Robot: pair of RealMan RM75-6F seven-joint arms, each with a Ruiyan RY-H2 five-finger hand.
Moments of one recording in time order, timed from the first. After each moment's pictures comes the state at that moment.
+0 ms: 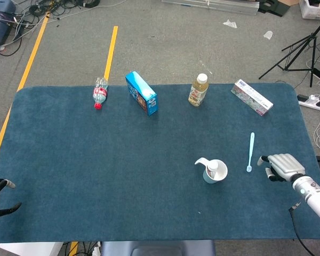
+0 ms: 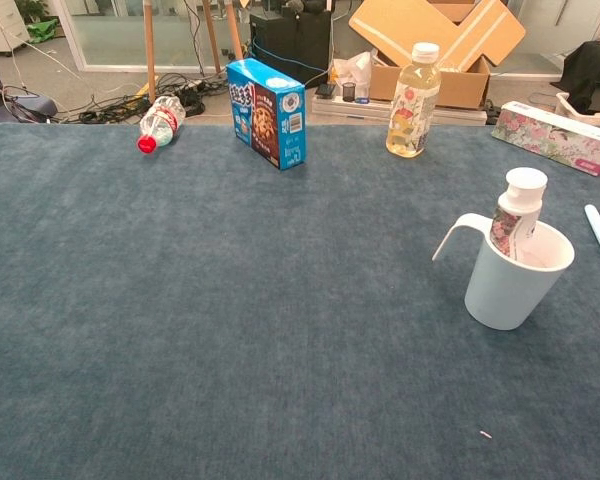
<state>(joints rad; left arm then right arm) -0.05 -1.07 -0.04 -1.62 1.35 1.41 0.08 0.57 -0.93 -0.06 -1.52 -1.29 0.63 0.14</state>
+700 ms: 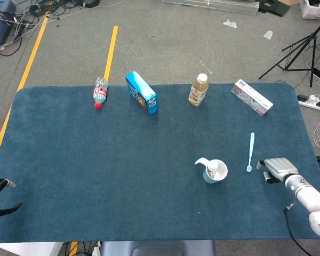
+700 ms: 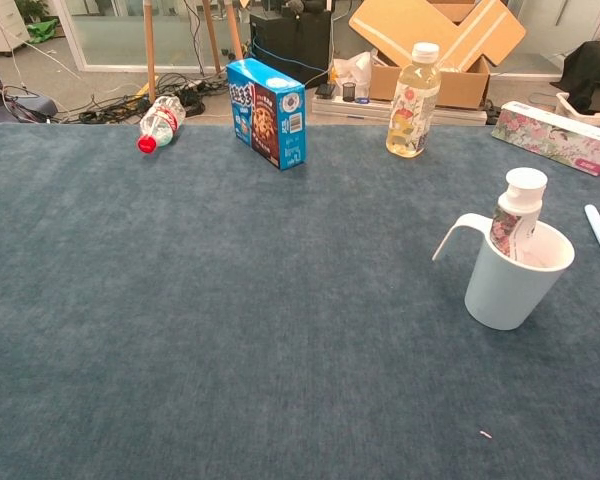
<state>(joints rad) -0.05 -1.07 -0.04 -1.62 1.35 1.41 0.08 0.65 -1.05 -0.08 -1.42 -1.09 0.46 -0.02</state>
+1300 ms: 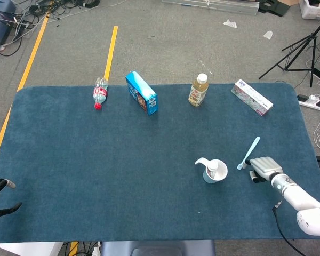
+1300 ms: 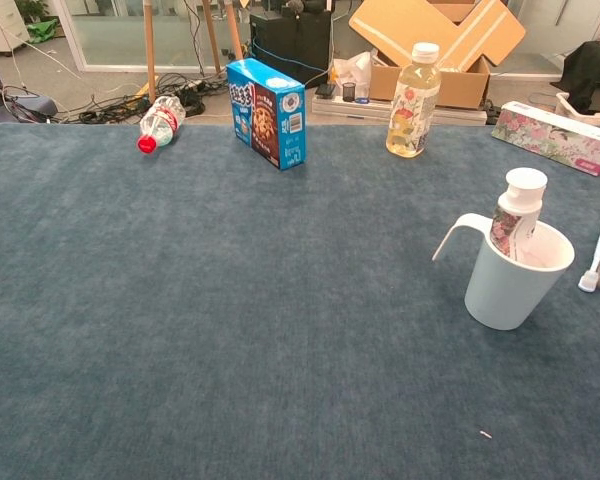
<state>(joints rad) -0.05 -1.07 -0.04 -1.62 1.36 1.41 0.08 0.67 -1.10 -0.05 -1.44 -1.12 0.48 -0.02</state>
